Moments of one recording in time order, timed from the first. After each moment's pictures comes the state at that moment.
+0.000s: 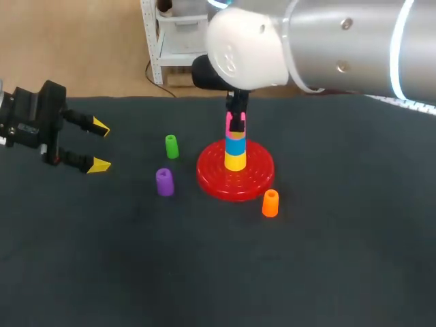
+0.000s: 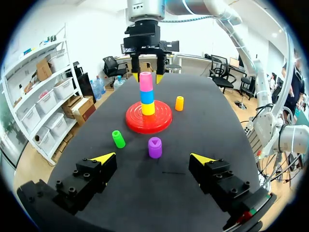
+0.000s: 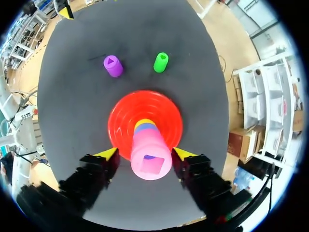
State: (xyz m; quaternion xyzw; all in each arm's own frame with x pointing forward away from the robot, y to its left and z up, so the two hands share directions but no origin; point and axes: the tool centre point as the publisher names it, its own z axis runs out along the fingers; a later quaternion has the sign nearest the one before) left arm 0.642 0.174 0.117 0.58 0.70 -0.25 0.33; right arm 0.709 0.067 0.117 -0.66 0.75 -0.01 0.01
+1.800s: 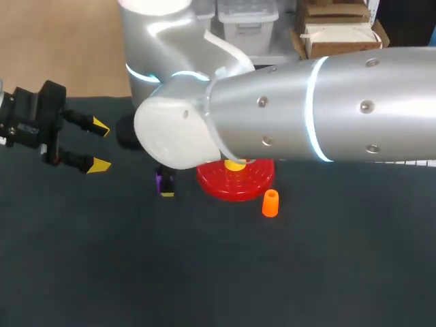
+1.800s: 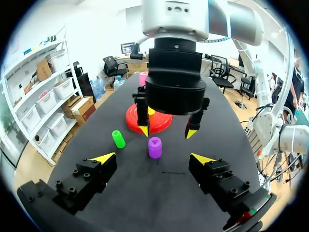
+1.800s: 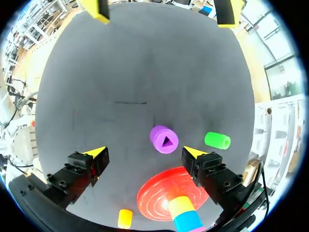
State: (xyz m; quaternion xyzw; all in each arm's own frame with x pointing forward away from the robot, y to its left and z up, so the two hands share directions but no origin) left arm 0.642 0.174 0.117 0.58 0.70 -0.26 0.33; right arm 0.639 0.210 0.045 -0.72 0.69 0.02 0.03
